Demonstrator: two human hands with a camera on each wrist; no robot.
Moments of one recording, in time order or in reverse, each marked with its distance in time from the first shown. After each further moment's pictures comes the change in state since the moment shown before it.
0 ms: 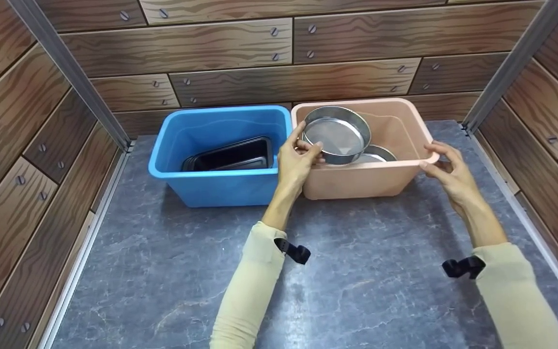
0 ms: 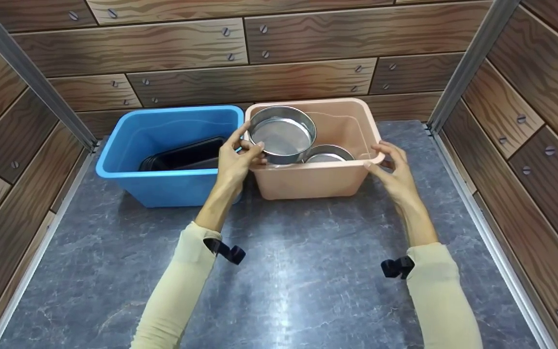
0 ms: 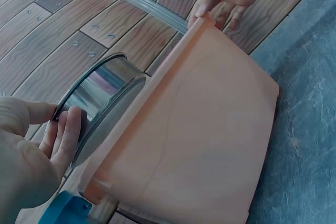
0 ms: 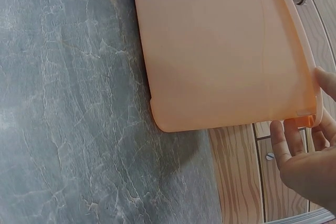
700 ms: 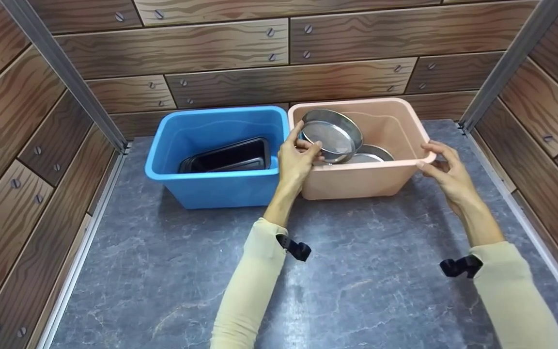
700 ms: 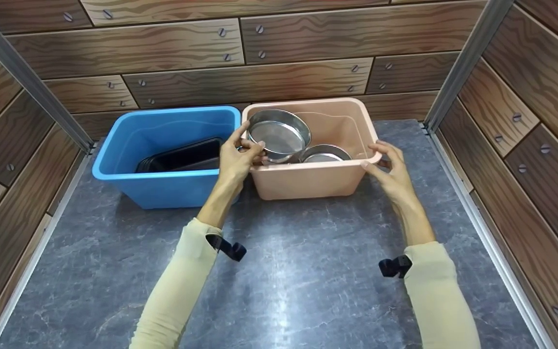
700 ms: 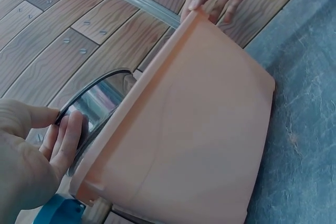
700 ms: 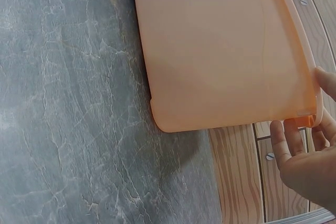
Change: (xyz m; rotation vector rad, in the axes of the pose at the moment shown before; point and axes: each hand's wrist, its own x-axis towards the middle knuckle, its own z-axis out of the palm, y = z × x) left_hand 0.007 -0.004 0.007 0.129 0.028 -0.008; right_hand -0.002 -0.001 0.000 -0.019 -0.003 -0.002
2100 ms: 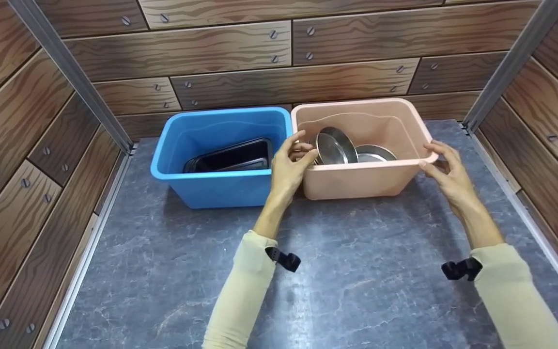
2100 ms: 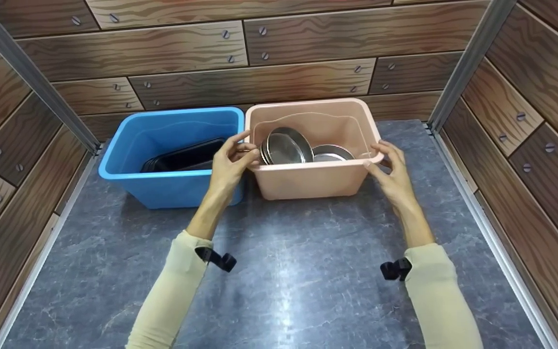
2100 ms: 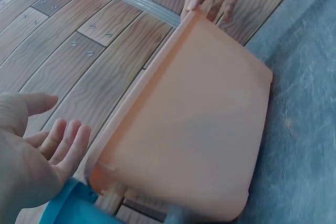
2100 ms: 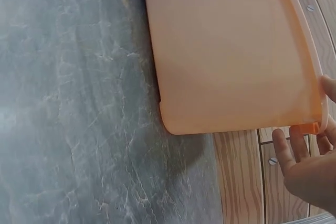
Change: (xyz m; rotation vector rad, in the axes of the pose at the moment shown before) left_hand -0.019 0.001 -0.029 0.081 -0.059 0.106; right_hand -0.003 0.004 0.003 -0.142 0.006 -0.051
